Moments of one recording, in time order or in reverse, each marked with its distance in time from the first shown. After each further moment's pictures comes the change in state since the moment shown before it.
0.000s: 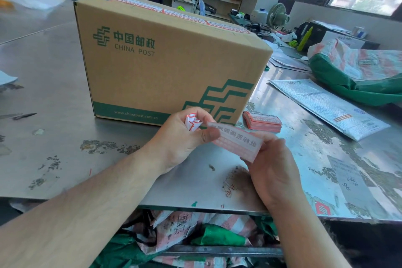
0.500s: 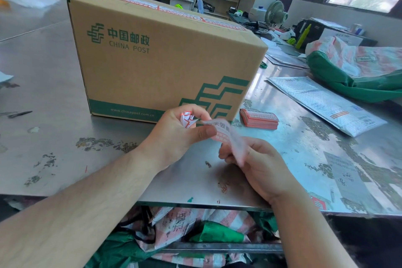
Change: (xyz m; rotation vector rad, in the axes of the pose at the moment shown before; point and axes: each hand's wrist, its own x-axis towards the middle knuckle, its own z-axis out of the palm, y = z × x) left_hand 0.004 -0.011 -0.005 0.074 -0.008 0.120; right_hand 0.002 -0.003 -0.005 -0.299 -0.220 0.180
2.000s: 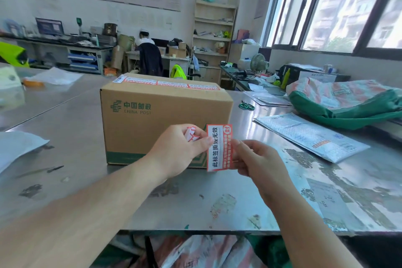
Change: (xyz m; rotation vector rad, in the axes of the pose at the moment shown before) left_hand -0.005 0.099 0.032 0.536 0.116 -0.117; right_hand -0.024 -0.086 0.012 -0.205 0.367 -0.072
